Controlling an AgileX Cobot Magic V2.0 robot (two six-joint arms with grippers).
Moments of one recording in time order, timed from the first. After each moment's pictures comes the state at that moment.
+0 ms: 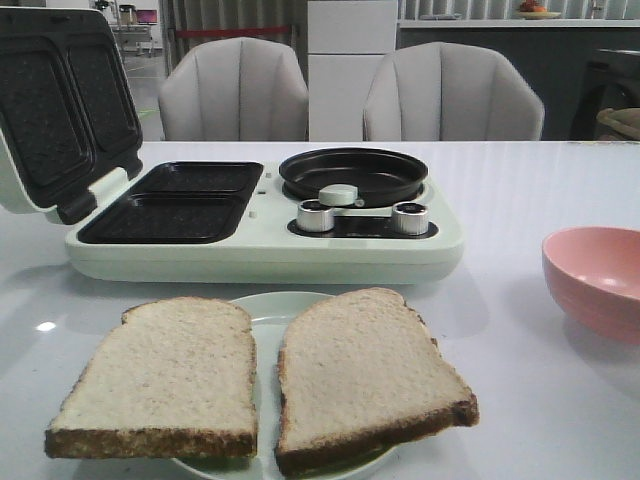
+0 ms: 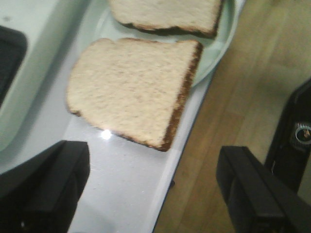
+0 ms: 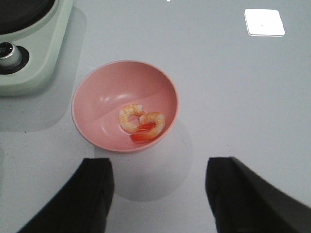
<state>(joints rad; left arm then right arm) -0.91 0.92 -0.49 0.26 0.56 0.24 -0.03 0.64 -0.57 0.00 0.64 0.05</state>
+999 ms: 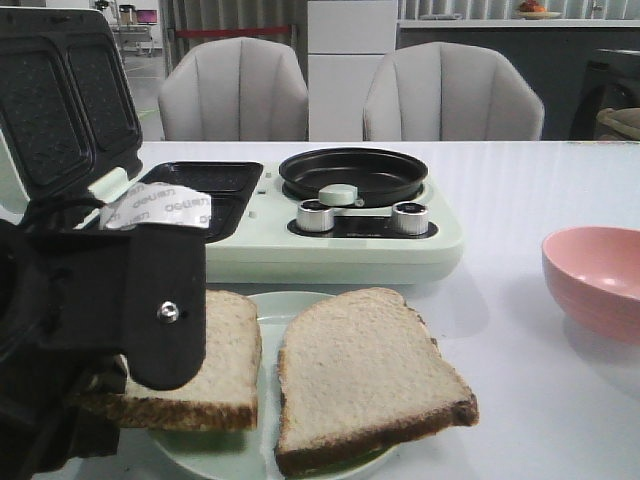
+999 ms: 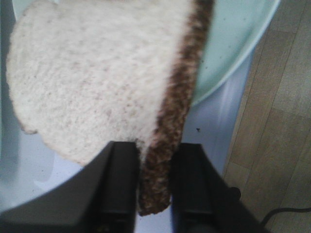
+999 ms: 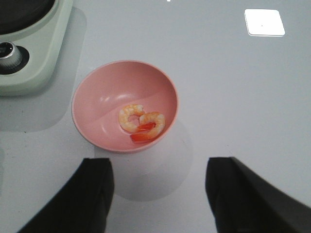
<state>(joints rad) -1.03 1.48 -0.56 1.01 0.52 -0.45 -0.03 0.64 -0.57 0.00 0.64 0.05</state>
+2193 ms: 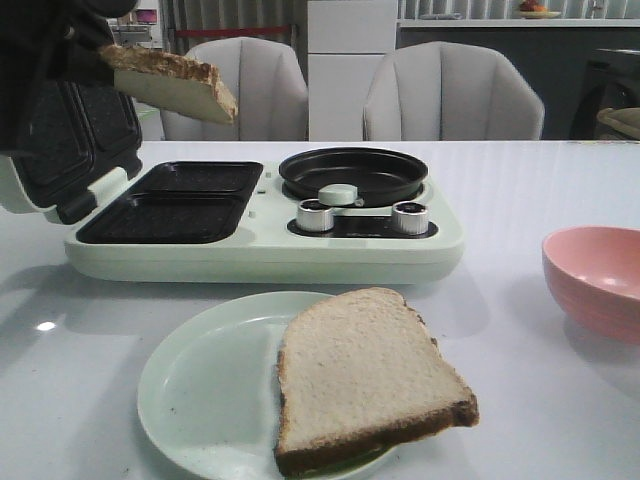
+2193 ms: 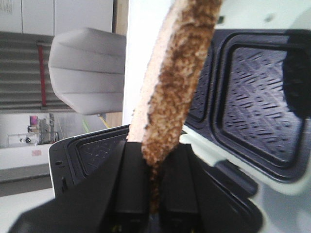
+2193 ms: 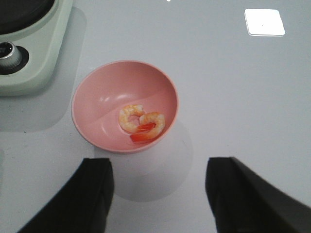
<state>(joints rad) -0.58 1.38 -0.85 1.64 0.41 -0.45 -0.03 0.64 -0.57 0.00 0.64 0.05</state>
